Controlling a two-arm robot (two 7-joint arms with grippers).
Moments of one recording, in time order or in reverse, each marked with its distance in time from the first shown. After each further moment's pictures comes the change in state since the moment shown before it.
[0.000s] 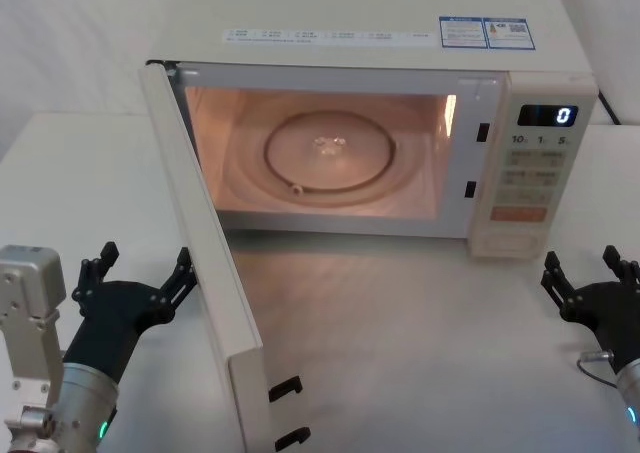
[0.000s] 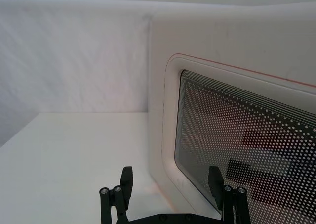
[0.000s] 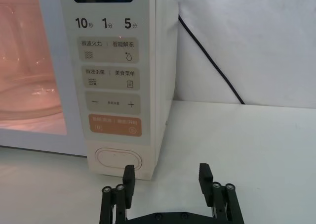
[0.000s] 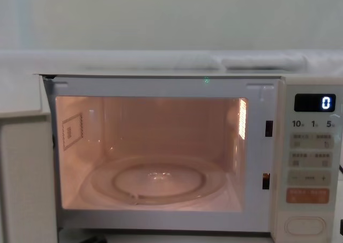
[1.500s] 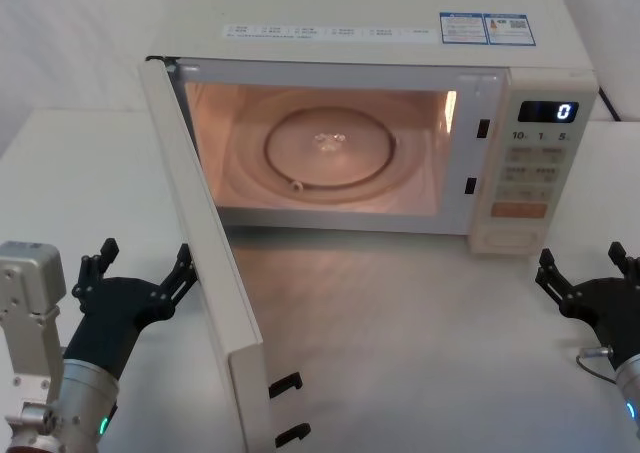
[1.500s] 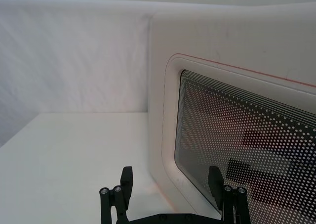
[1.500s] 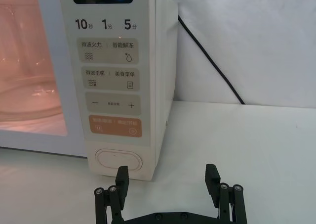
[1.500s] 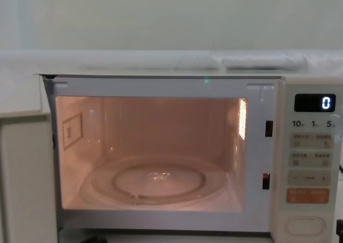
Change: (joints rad) left arm 0.000 0.000 0.000 0.000 0.000 0.000 0.000; right arm 0.001 -0.003 0.000 0.000 0.002 0.000 0.000
